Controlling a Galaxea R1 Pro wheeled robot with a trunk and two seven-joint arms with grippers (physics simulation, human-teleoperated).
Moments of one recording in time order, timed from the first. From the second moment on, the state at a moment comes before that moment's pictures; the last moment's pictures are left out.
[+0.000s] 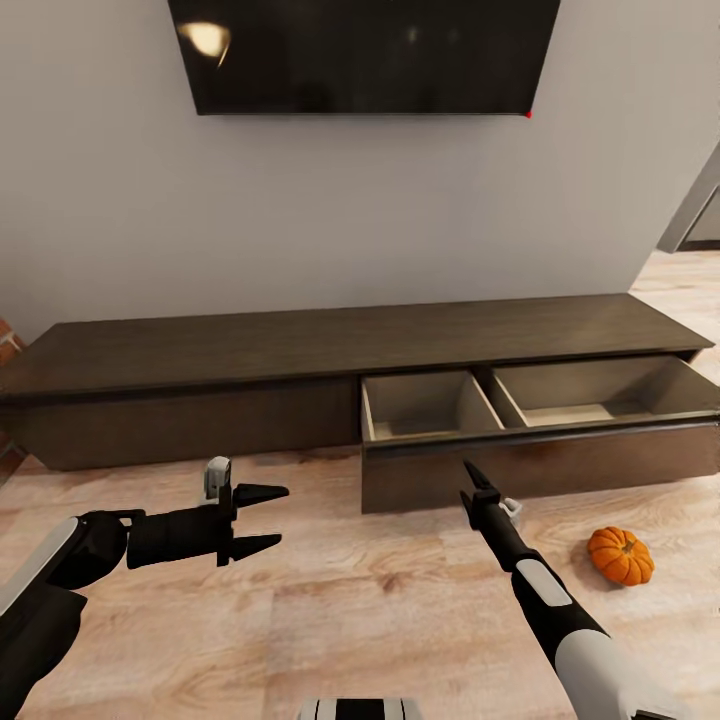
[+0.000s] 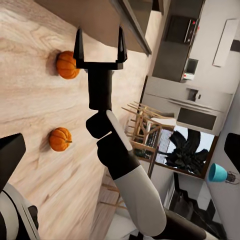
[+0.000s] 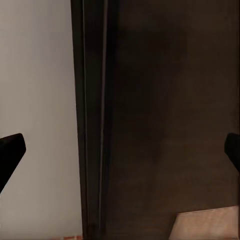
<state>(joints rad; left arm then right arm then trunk) -0.39 0.42 -0.18 -1.60 2.31 1.01 0.57 -0.66 -0.03 -0.20 -0.44 -1.19 0.23 0.67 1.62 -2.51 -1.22</state>
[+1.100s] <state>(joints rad) -0.39 0.42 -0.18 -1.59 2.31 1.00 0.57 -0.66 -0.07 -0.20 -0.44 -1.18 0.35 0.61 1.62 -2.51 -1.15</state>
